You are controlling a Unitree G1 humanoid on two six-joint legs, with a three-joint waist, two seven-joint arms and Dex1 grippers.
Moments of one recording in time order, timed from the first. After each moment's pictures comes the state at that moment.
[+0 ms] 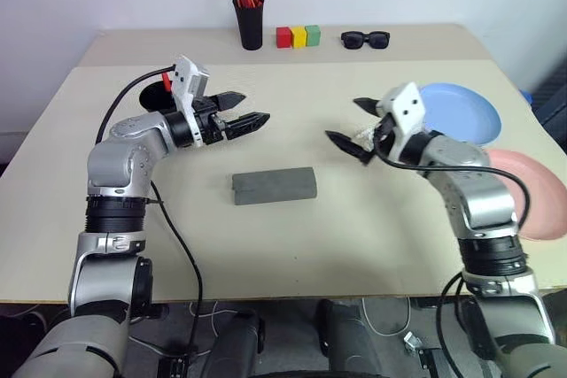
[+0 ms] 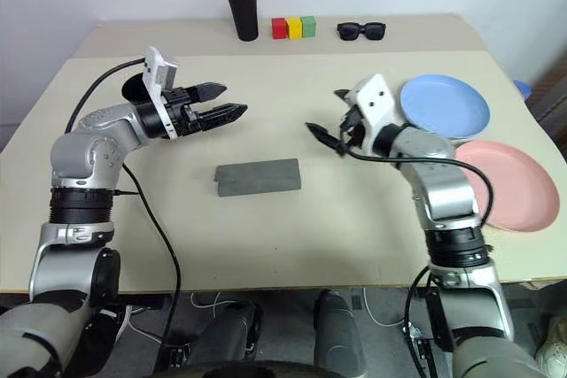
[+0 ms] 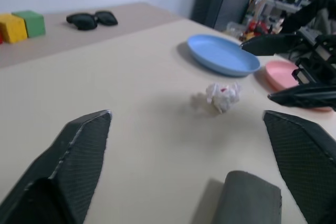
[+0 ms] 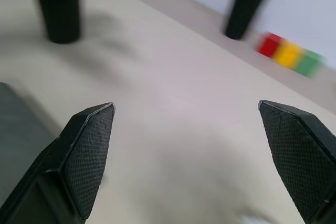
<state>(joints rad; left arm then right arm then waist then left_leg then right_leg) -0.79 0.47 0.14 0.22 -0.45 0.61 -1.01 -0.52 -0.56 -0.07 -0.09 0.25 0.46 0.69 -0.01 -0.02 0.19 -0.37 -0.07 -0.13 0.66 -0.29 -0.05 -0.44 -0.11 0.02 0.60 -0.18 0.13</state>
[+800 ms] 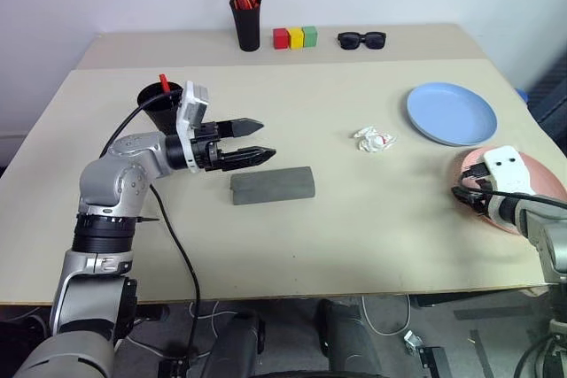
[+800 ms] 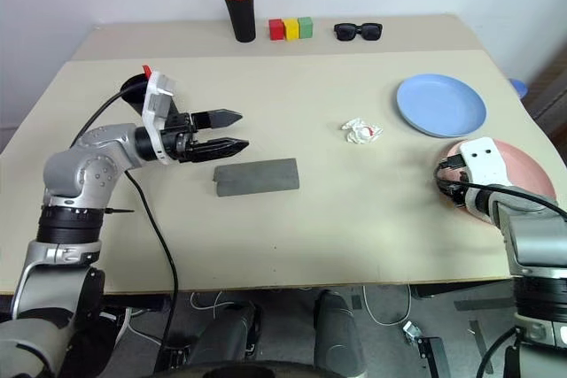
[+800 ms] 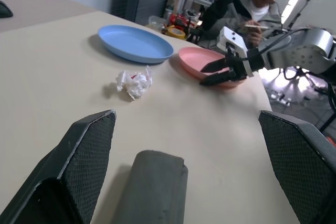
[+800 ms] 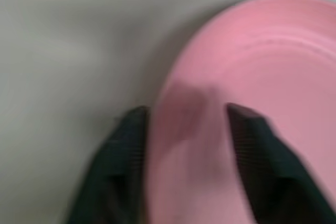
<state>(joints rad) -0.66 0.54 0.05 0.07 -0.59 0.64 -1.17 -0.24 -0.80 -0.27 0.01 0.16 0.88 0.46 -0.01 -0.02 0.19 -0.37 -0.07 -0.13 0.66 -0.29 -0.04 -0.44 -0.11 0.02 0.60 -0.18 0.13</state>
